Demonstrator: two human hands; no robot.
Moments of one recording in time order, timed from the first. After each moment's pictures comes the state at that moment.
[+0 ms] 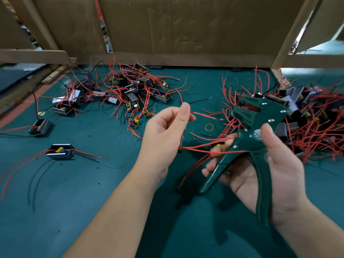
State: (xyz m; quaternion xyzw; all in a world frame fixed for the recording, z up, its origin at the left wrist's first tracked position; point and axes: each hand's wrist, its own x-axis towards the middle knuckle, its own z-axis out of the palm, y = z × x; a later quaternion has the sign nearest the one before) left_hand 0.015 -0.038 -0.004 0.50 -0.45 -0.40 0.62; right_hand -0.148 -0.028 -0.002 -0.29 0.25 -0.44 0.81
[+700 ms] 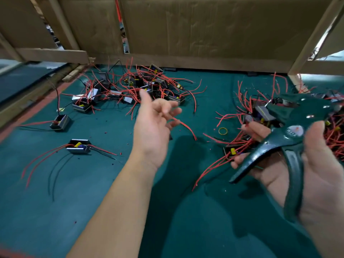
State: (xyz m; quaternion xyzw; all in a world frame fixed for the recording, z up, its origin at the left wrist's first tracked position) left_hand 0.055 -0.052 0.002 0.43 -0.30 -0.46 0.72; right_hand -0.161 -0.040 0.001 -0.36 0.29 -0.51 0.72
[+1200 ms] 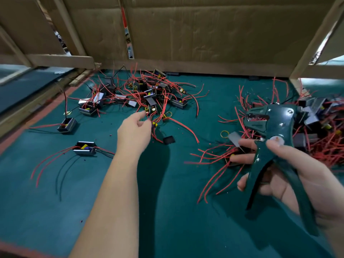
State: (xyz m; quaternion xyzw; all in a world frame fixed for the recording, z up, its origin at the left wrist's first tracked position) left_hand 0.115 -0.059 -0.031 0.80 -0.37 -0.18 0.44; right_hand -0.172 -0.039 0.011 -0.44 0.39 -0.34 0.73
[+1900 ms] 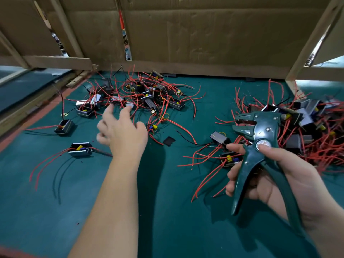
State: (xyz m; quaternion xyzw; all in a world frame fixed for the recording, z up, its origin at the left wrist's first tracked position) left_hand 0.110 -0.058 -0.030 0.87 -0.35 0.01 0.35; right_hand -0.167 -0.038 0.004 -0.41 0.32 -0.33 0.78
